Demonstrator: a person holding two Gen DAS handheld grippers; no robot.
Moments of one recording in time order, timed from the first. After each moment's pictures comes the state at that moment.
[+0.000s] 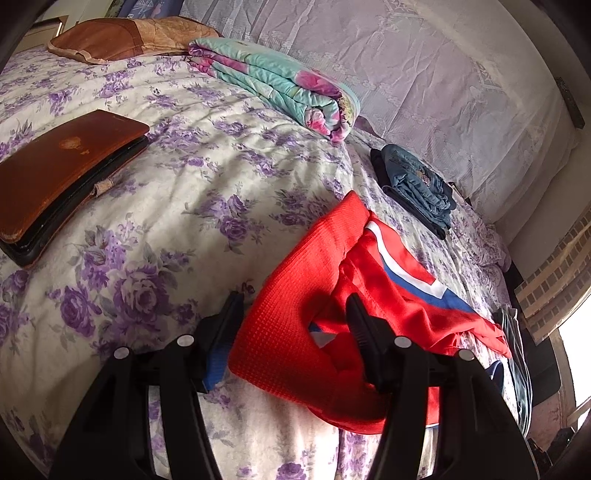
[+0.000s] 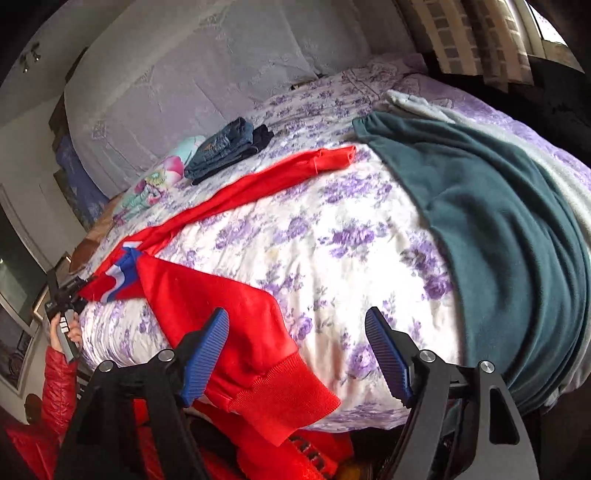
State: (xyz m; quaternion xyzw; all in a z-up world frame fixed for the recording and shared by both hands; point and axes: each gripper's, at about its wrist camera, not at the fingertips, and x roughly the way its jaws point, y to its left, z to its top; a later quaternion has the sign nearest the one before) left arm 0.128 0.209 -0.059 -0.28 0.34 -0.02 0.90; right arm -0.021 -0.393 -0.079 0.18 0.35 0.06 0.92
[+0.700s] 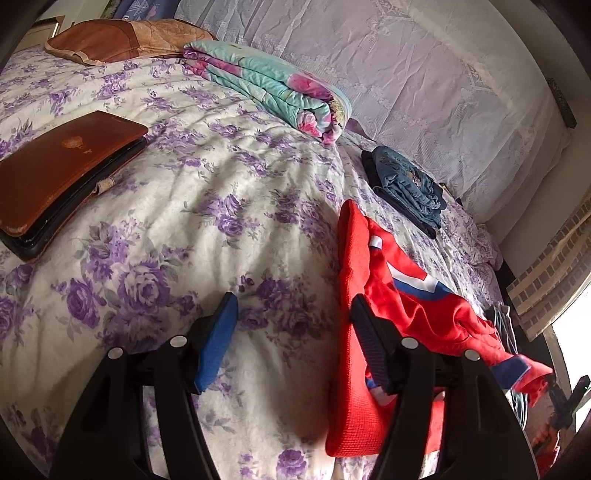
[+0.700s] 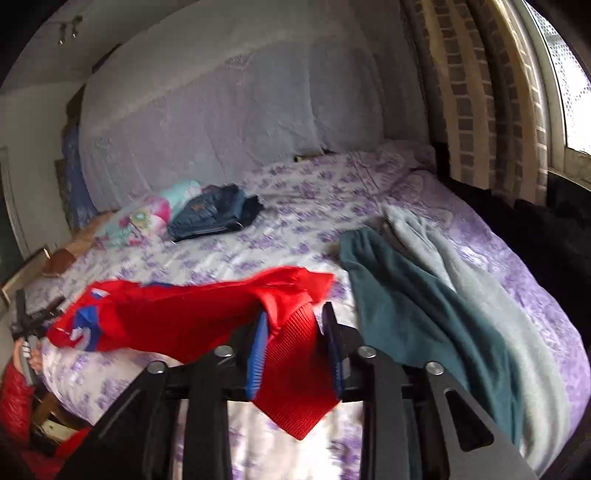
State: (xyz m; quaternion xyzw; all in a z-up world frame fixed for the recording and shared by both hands) left arm 0.117 0.210 -0.058 -0.28 0.33 -0.04 0.90; right arm 0.037 -0.461 0.002 0.08 0.26 -0.05 0.96
